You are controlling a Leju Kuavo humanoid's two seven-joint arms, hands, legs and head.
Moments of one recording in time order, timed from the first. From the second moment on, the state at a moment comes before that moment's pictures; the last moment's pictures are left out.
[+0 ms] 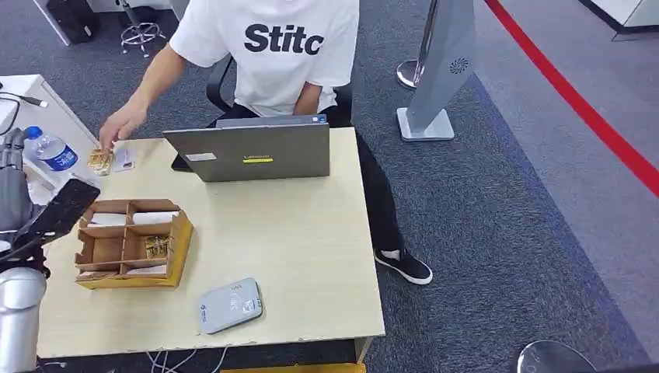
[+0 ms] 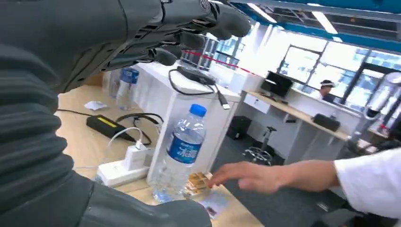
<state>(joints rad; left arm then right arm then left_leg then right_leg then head) -0.41 0.30 0.05 -1.40 -0.65 0.17 -0.12 -0.02 0.02 0.07 -0.18 -0.73 0.02 -0.01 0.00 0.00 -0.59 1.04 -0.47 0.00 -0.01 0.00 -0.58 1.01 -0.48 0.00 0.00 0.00</state>
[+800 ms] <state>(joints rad) 0.28 0.72 0.08 -1.96 -0.91 0.02 -0.22 0.01 0.02 0.06 -0.17 -0.68 -0.04 -0.01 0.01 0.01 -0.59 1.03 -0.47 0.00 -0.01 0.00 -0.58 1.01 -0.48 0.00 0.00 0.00</state>
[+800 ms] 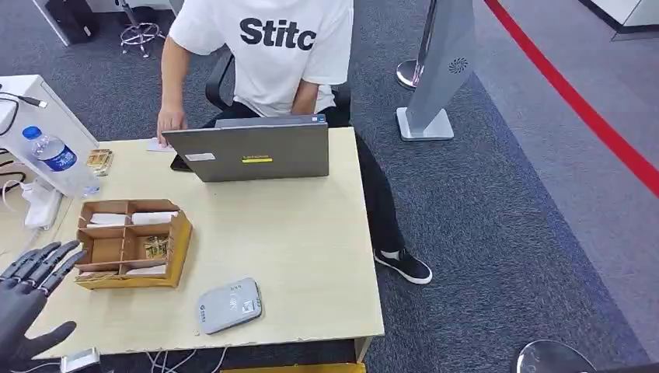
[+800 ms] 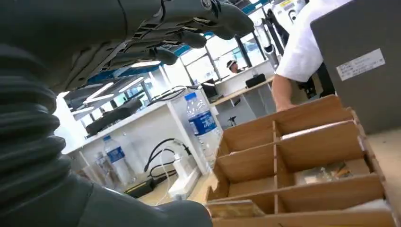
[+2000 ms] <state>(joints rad) 0.33 0.60 0.13 -1.88 -1.00 0.09 -0.21 0.00 0.02 0.10 -0.17 -0.65 -0.04 0.01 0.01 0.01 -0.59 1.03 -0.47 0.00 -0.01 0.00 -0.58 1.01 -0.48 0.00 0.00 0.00</state>
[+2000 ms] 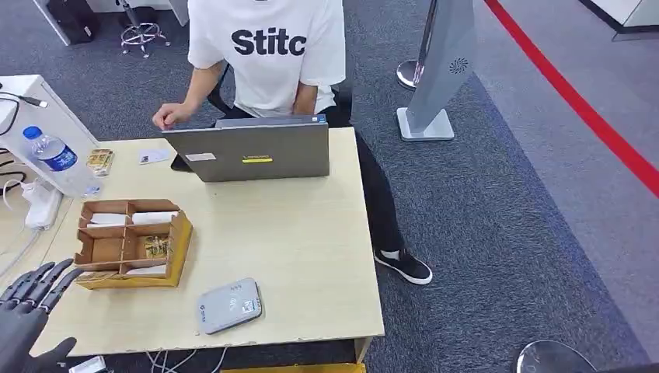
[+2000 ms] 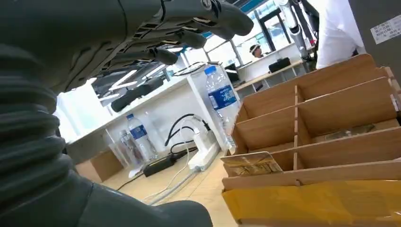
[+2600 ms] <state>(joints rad) 0.30 0.57 0.12 -1.83 -1.04 0.15 -0.20 0.00 0.02 0.10 -0.17 -0.64 -0.04 0.01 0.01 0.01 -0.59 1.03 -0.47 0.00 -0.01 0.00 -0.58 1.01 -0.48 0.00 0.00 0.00</state>
